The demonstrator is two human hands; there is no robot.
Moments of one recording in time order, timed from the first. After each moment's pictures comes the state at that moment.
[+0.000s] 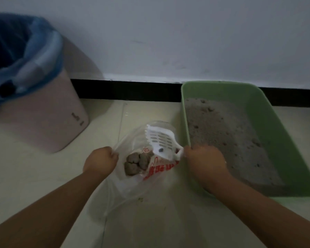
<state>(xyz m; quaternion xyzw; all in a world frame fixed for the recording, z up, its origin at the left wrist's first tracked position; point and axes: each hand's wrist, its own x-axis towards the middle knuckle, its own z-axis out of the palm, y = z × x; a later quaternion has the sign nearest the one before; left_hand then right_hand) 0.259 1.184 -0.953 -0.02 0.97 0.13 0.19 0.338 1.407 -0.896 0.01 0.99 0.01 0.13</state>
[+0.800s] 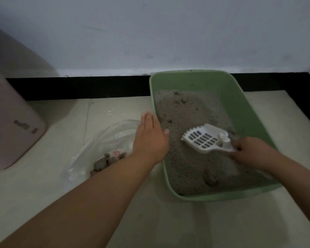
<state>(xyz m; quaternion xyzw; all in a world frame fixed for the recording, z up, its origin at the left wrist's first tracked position) 0.269 1.366 -0.930 0.21 0.94 0.19 0.17 0.369 1.555 -0.883 0.27 0.92 -0.09 0.27</state>
